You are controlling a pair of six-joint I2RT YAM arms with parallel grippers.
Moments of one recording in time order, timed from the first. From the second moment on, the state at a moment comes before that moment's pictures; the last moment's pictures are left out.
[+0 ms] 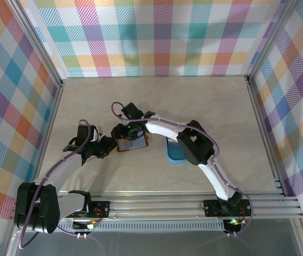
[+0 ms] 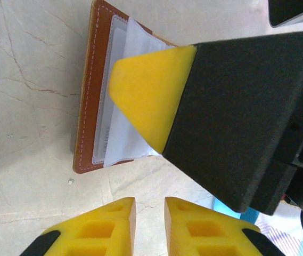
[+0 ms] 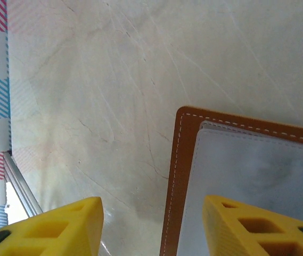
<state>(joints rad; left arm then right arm) -0.12 1.14 0.56 -0.32 0.49 -0.81 0.86 2.35 1.86 -0.43 -0.50 0.67</state>
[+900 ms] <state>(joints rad) -0.41 1.16 1.02 -0.44 0.51 -0.09 0.49 1.32 0.95 -0.32 -0.26 -0.41</state>
